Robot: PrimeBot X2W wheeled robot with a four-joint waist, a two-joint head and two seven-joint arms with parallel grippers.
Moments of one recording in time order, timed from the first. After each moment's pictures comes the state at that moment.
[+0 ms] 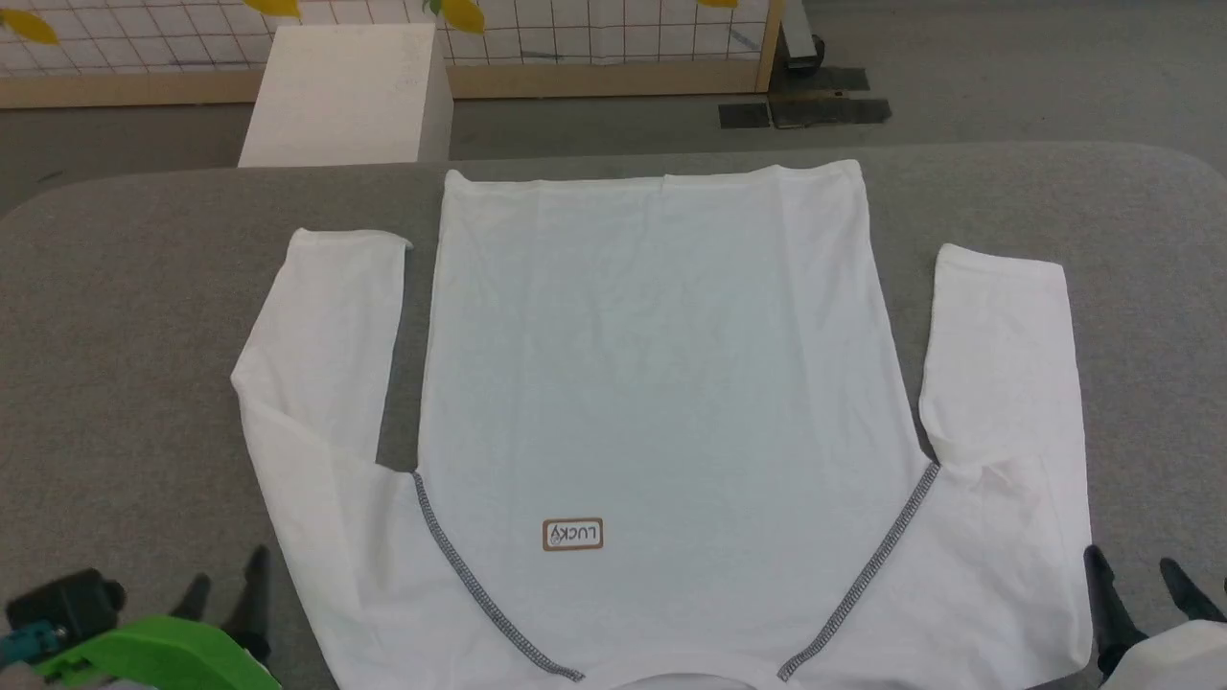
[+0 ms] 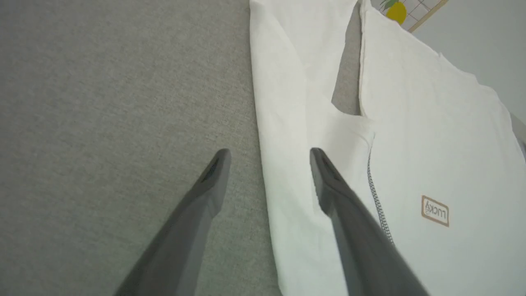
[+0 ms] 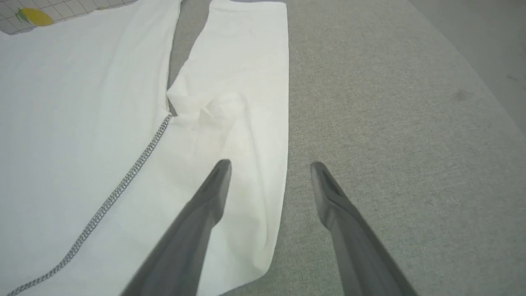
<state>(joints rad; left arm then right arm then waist) 0.19 0.44 -0.12 -0.12 -0.90 0.26 0.13 0.20 -0.05 -0.31 -0.10 0.18 0.13 0.31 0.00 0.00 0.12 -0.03</state>
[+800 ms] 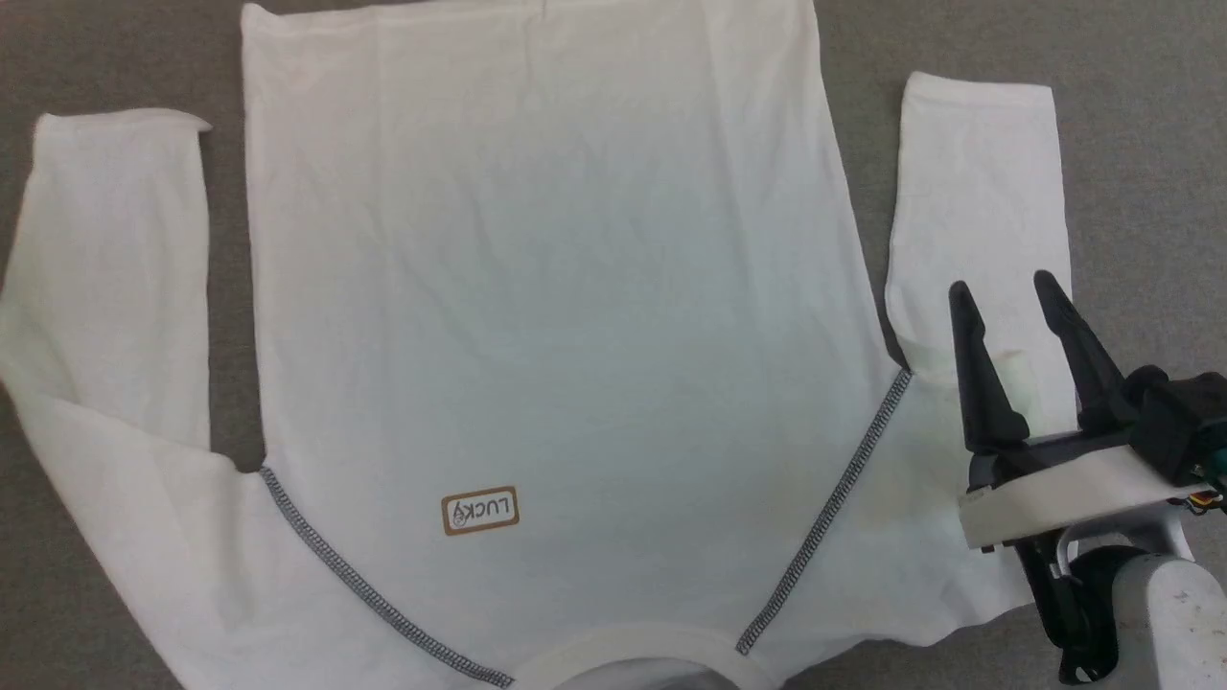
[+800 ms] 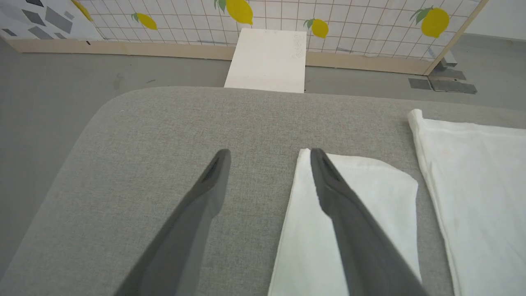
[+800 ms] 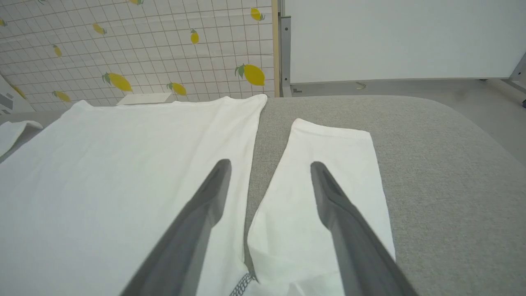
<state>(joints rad) -0.62 0.79 -0.12 0.26 -0.73 0.14 0.35 -0.12 -0.05 -0.03 -0.15 0.15 0.13 0.00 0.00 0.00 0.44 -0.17</state>
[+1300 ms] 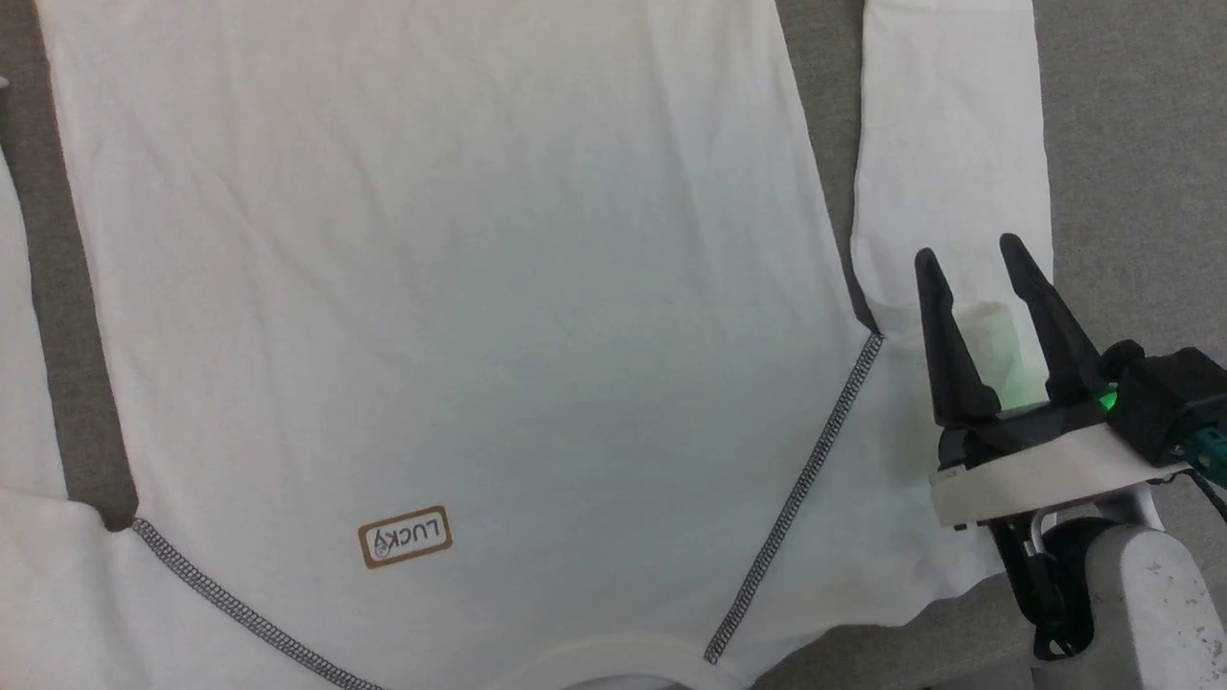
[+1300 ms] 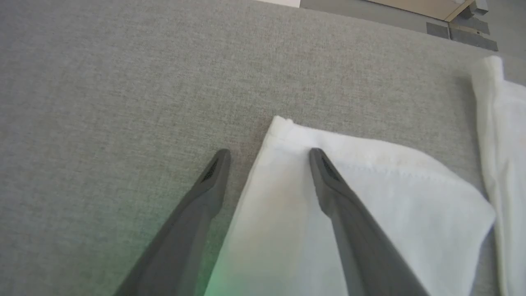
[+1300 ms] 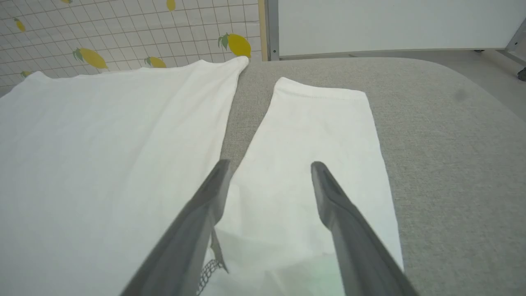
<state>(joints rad) -0.68 0.82 -0.08 0.27 -0.81 0.22 0.55 -0.18 -0.05 0.03 -0.13 0.18 0.13 -0.04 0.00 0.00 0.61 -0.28</state>
